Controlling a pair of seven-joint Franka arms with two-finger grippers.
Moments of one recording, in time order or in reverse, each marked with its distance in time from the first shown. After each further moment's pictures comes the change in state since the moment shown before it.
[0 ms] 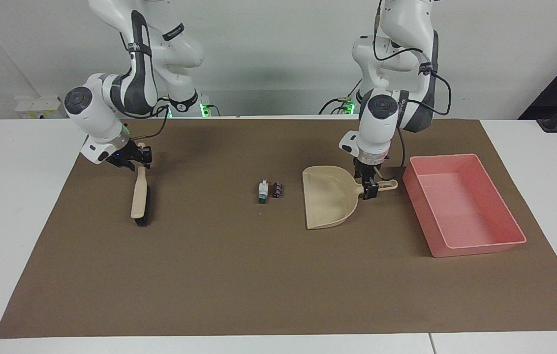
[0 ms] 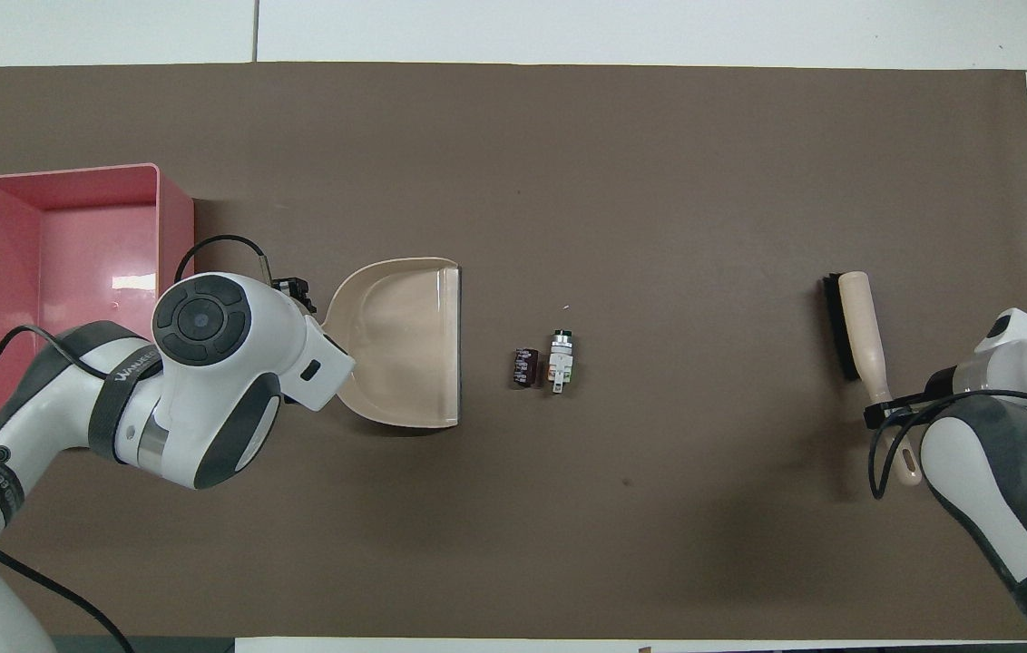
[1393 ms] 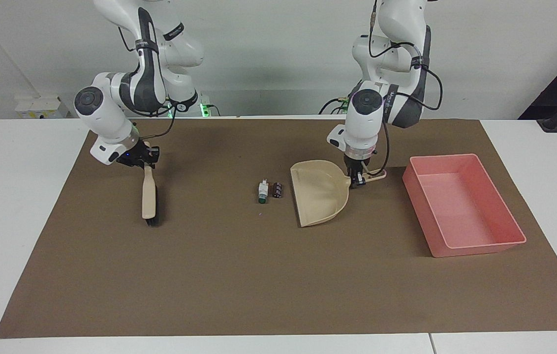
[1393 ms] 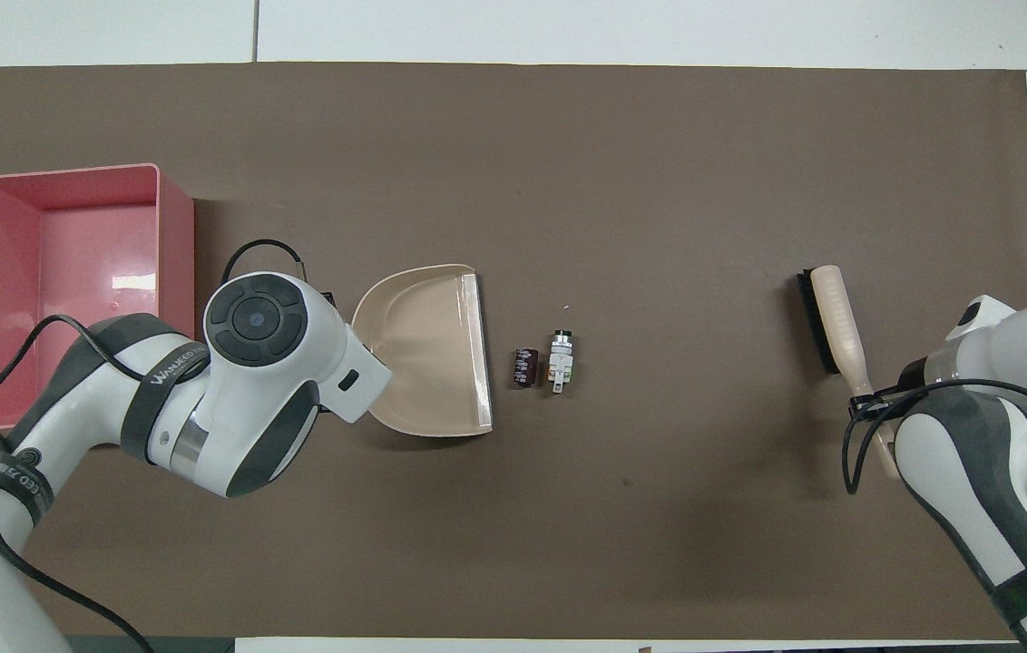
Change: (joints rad) left arm -0.098 0.000 0.000 0.065 0.026 -0.140 -0.052; right arm 0.100 0.001 0.001 0.064 0.002 -0.092 0.085
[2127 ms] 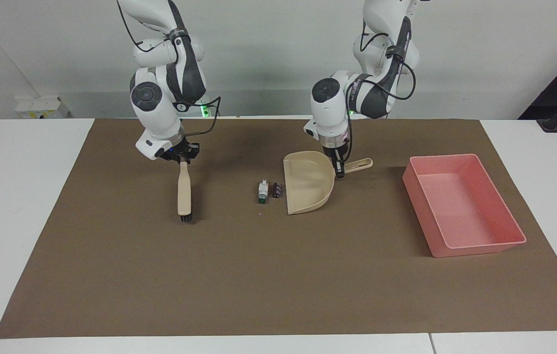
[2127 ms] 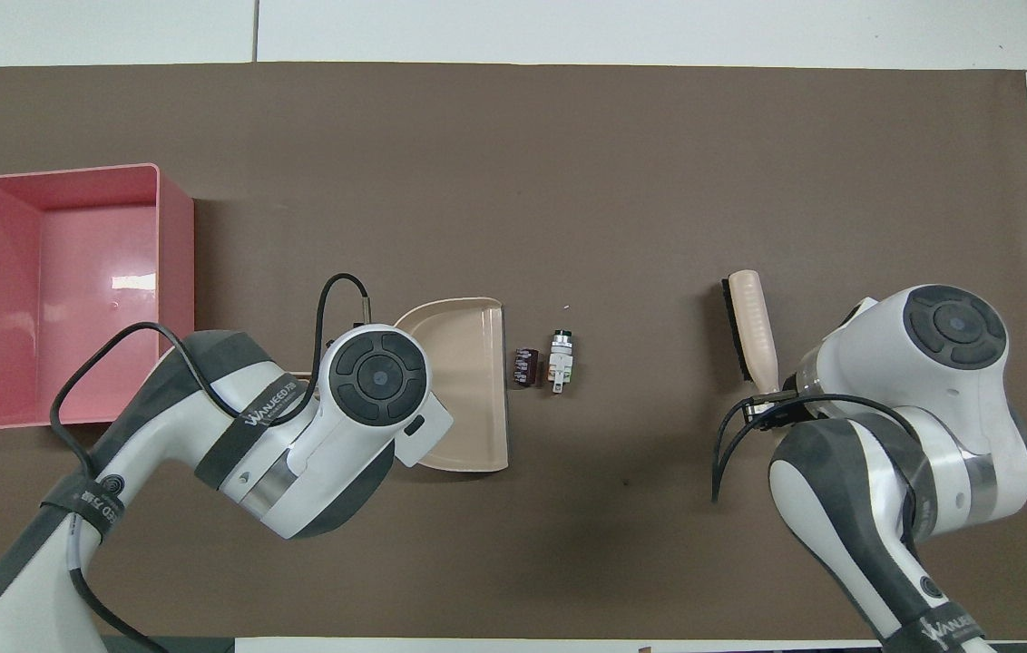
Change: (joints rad) left arm -0.139 -0.006 0.000 0.018 0.125 -0.111 -0.124; right arm 0.277 0.002 0.005 0.037 0.001 -0.067 0.353
